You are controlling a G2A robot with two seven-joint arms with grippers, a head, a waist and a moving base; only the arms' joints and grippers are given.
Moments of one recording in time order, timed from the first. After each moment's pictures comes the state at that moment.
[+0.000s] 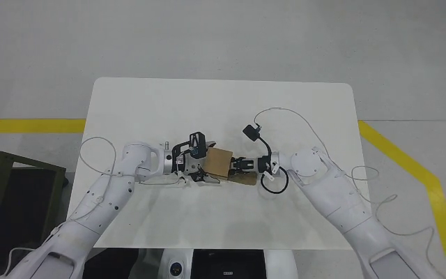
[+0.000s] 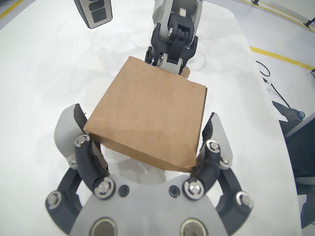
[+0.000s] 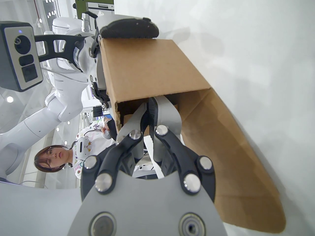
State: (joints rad) left arm 0.93 -1.03 -0.92 -1.32 1.23 -1.01 0.00; right arm -0.87 -1.20 0.85 -1.21 0.12 -0.25 0.97
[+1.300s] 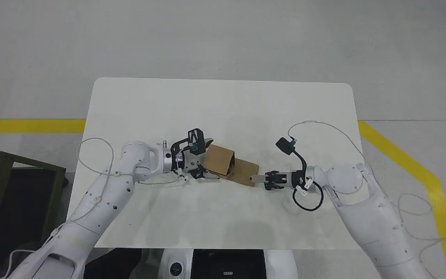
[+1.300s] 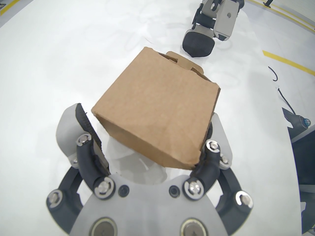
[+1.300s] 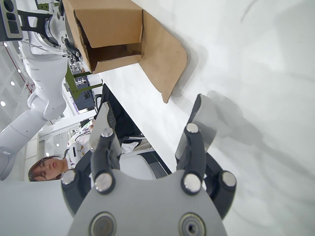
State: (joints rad) left arm 0.94 -1.03 -0.95 -1.33 1.18 -0.96 -0.08; right arm -1.18 -1.06 1.20 -1.59 -0.06 -0.01 1.14
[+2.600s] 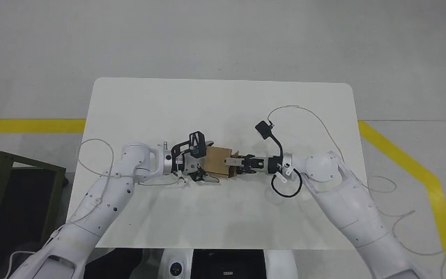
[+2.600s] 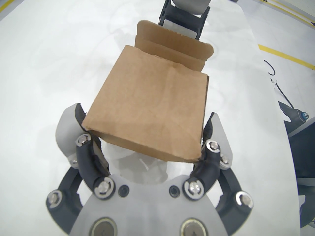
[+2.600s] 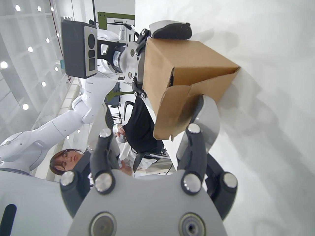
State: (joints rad) left arm 0.96 -1.04 -0.96 -1.35 1.20 -0.99 -0.09; right arm -0.99 -1.14 0.98 -1.44 0.18 -0.15 0.97
